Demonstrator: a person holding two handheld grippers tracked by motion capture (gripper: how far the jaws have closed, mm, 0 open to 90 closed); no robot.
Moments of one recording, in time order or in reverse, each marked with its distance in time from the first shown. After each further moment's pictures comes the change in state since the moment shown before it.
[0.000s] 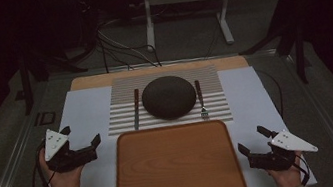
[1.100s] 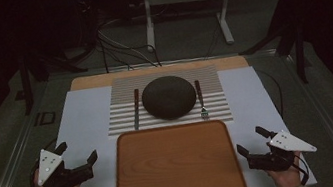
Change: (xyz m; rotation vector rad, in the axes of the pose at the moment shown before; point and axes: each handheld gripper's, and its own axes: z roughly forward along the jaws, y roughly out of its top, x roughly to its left) left arm -0.005 -0.032 -0.031 -0.012 0.008 -0.017; right arm 0.002 0.001 0.001 0.003 0.017 -0.016
